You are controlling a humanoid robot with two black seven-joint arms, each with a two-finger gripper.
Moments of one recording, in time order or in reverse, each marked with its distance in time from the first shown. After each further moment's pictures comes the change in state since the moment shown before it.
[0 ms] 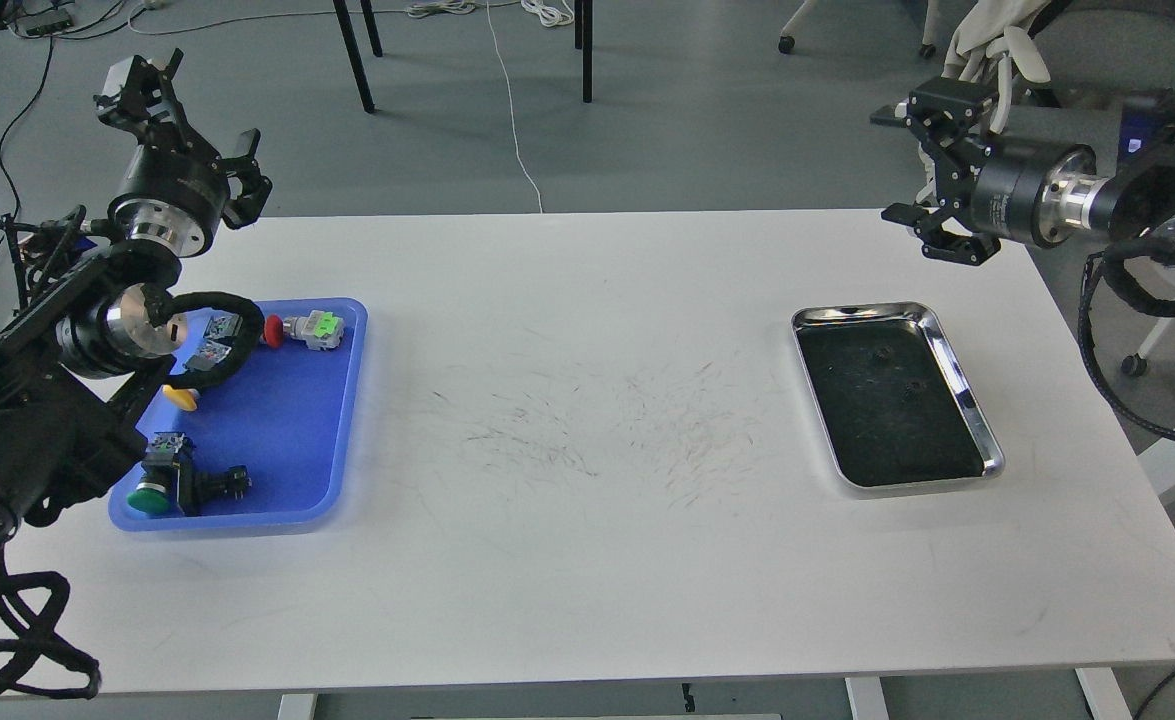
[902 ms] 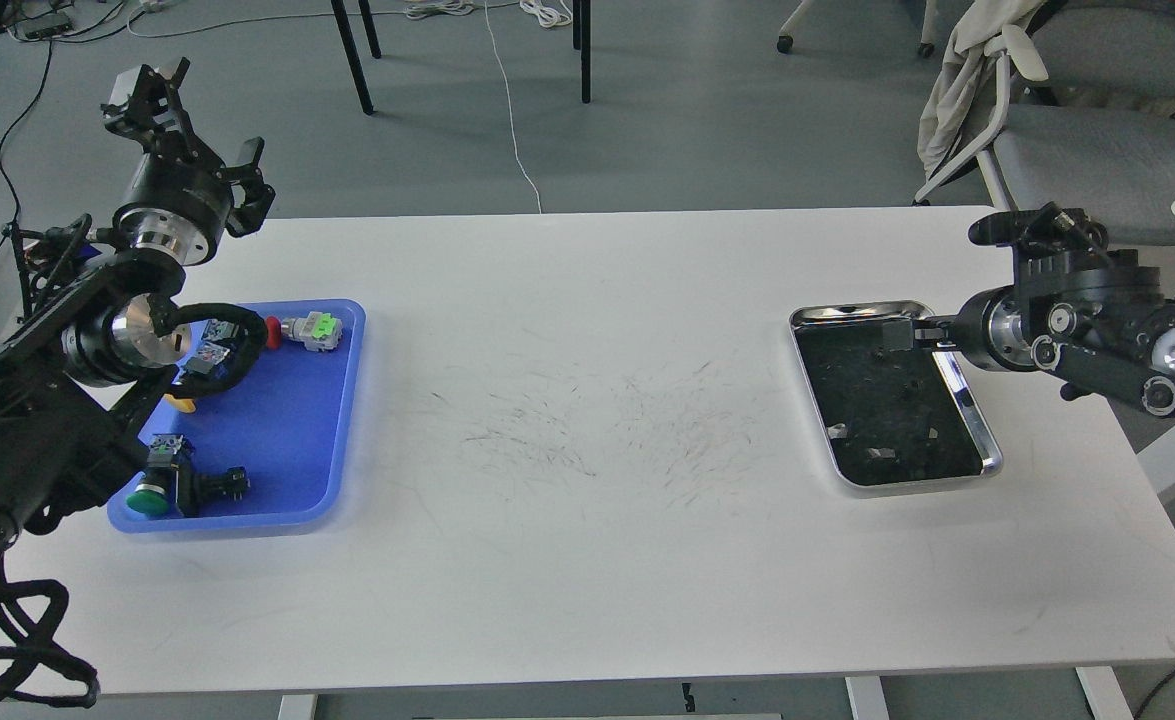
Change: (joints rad) left arm 0.009 -0.001 0.012 -0.002 0.012 0.004 -0.007; right arm -0.077 0.218 -0.293 -0.150 -0.743 -0.095 -0.043
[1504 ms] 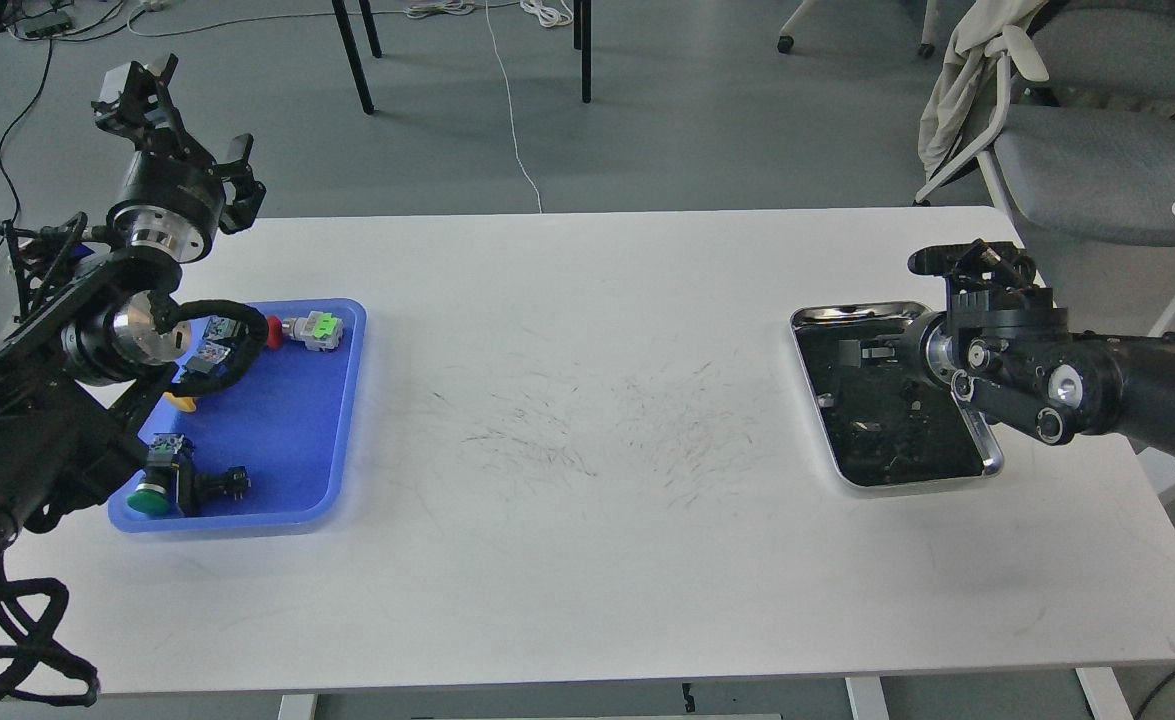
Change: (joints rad) left arm -0.003 -0.003 0.000 0.000 0.002 0.037 -0.021; right arm -0.092 0.174 -0.003 -0.197 0.000 -0.051 0.013
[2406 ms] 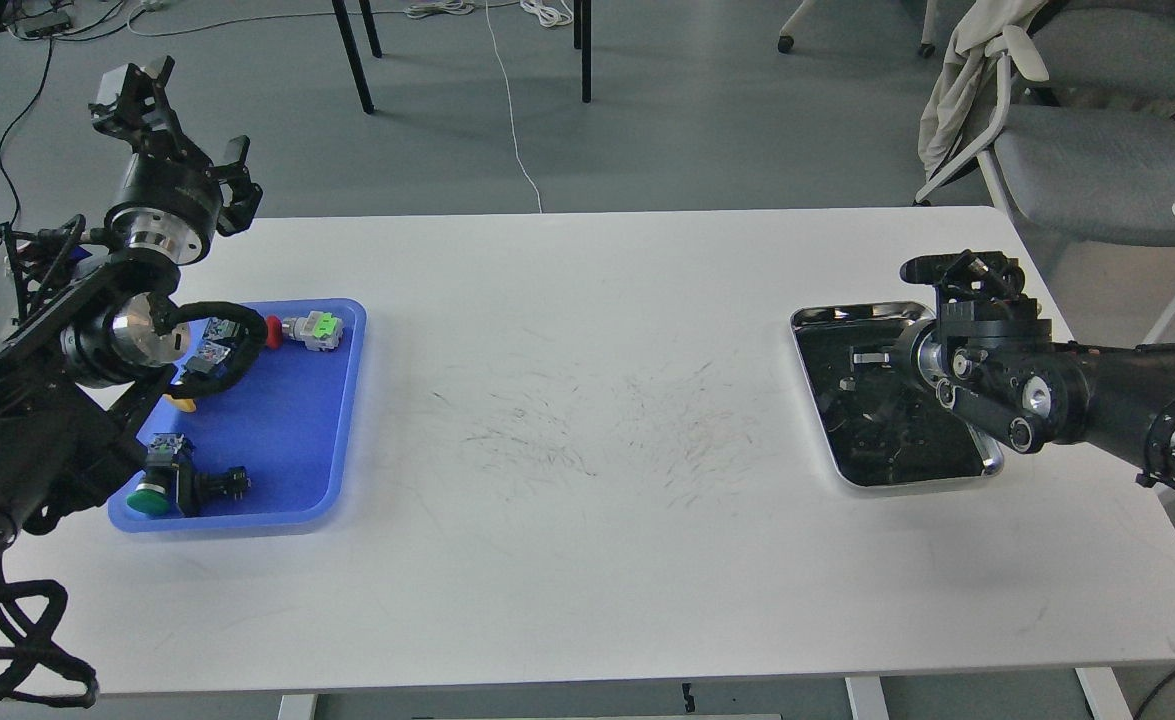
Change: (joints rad) left arm 0.003 0.005 0.002 0.000 0.000 0.007 -0.002; right arm -0.036 0.066 -0.022 -0.119 0.000 0.003 0.029
